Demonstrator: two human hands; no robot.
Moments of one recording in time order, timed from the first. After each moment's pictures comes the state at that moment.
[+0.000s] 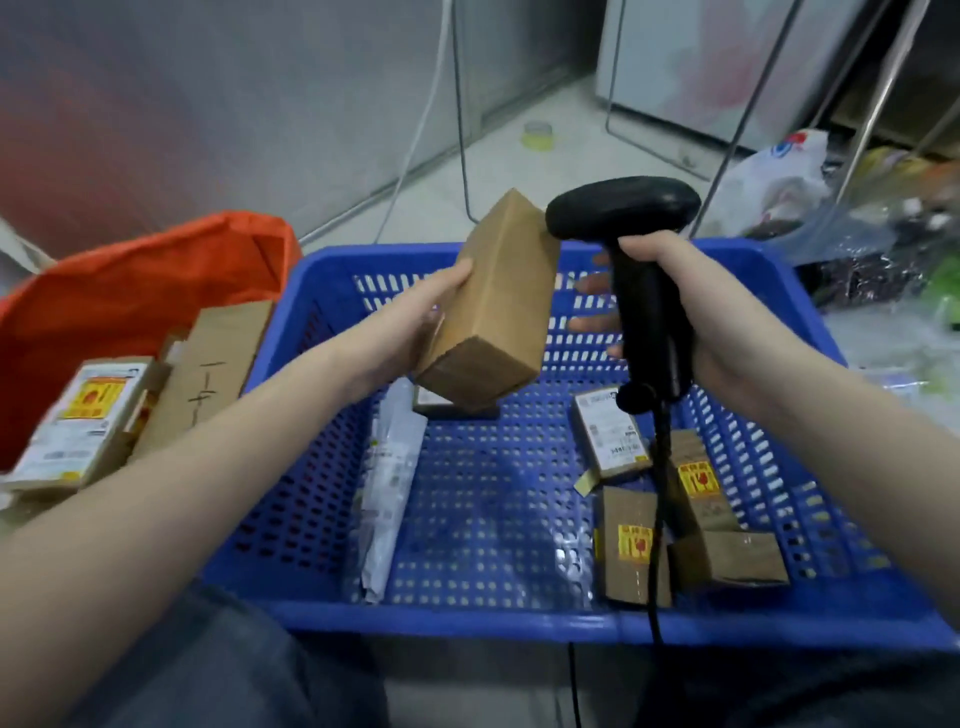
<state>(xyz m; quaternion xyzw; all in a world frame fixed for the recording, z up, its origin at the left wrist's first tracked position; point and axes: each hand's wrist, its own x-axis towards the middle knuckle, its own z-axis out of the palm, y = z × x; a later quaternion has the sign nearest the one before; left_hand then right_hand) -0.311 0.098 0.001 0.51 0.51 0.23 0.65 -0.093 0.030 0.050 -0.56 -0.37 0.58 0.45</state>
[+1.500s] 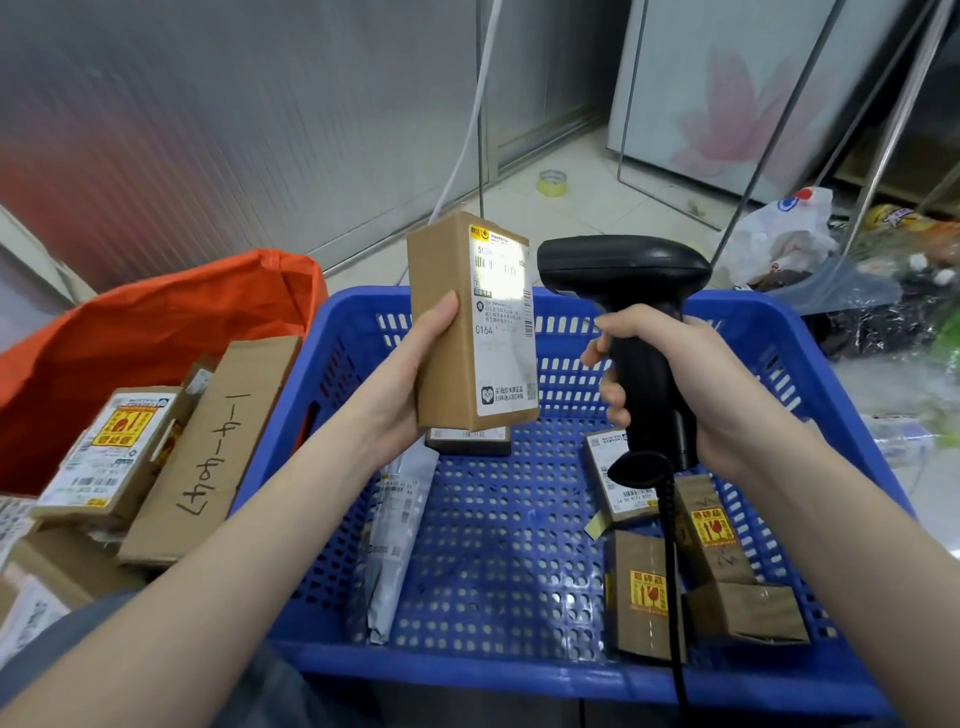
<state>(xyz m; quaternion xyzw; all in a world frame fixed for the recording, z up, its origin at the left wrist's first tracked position) -0.316 0.071 0.011 0.35 0.45 0.39 0.72 -0.113 0.021 0.057 -0.55 -0.40 0.59 0.44</state>
